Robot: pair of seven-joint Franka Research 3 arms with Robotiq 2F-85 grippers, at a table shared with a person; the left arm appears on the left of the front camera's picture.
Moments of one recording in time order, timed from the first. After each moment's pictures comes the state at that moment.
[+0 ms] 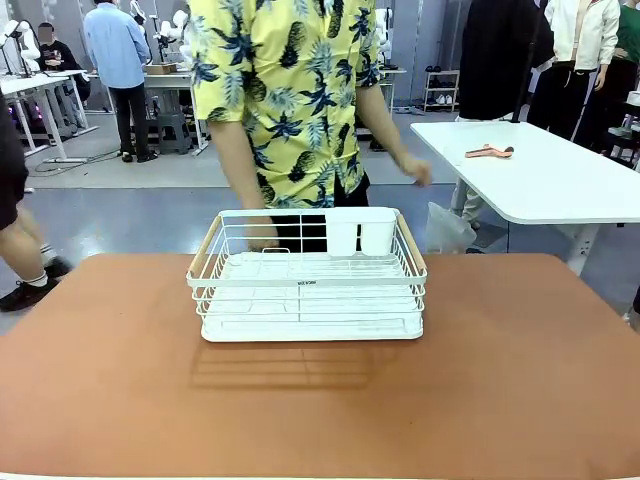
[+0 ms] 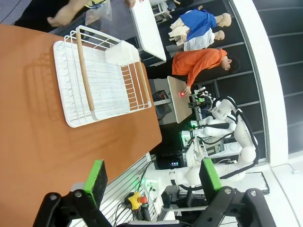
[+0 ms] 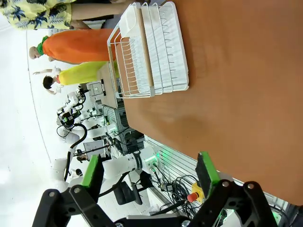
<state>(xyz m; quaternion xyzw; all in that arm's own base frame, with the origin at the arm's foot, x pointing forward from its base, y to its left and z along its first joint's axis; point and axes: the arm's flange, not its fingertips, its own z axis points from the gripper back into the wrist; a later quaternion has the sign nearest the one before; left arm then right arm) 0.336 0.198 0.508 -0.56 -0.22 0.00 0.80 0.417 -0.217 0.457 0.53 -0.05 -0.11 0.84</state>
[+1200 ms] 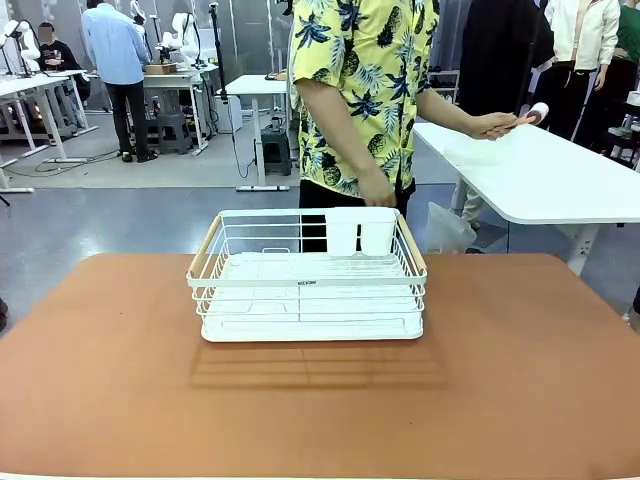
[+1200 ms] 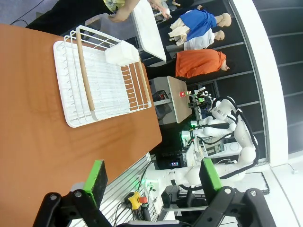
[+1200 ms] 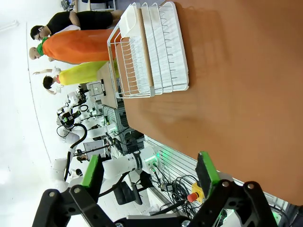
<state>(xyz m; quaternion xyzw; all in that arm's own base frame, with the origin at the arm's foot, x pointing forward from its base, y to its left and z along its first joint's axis) 0.336 0.198 0.508 -0.56 -0.22 0.00 0.80 0.417 -0.217 0.457 0.53 -0.05 -0.11 0.84</state>
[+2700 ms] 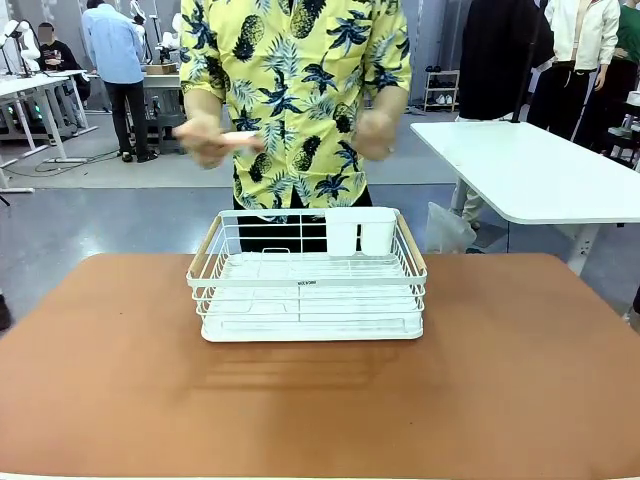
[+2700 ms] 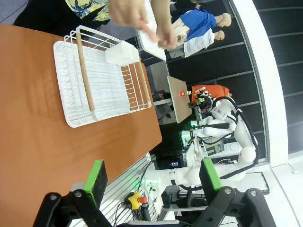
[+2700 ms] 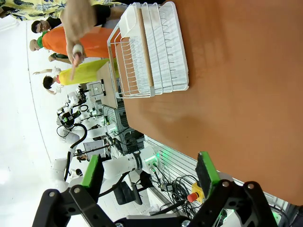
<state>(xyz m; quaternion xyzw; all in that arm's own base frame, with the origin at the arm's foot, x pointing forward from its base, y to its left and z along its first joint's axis) 0.336 0.198 0.508 -0.56 -0.22 0.00 0.80 0.417 -0.217 0.457 0.53 -0.05 -0.11 0.84</state>
